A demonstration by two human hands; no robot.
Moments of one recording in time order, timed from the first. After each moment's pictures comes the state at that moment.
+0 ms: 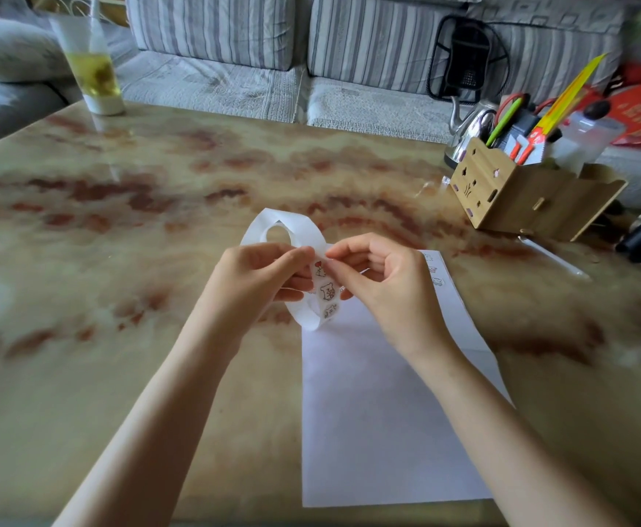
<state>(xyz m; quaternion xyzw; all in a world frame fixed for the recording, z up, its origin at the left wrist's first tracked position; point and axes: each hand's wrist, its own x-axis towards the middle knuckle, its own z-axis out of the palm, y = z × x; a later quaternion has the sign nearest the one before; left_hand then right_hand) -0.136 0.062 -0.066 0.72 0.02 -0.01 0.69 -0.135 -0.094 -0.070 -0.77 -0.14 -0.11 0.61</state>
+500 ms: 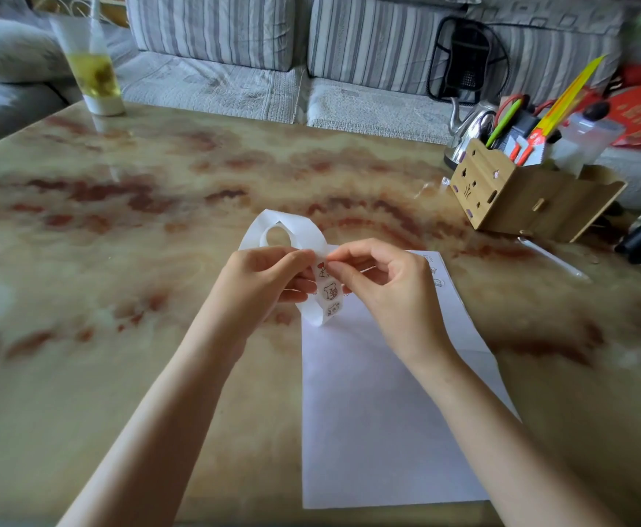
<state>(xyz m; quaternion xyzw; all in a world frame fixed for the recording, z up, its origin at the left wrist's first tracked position) -0.137 0.058 -0.065 0.71 0.02 -0.02 0.70 -0.136 -0.095 -0.075 -0.79 -0.14 -0.14 0.59</state>
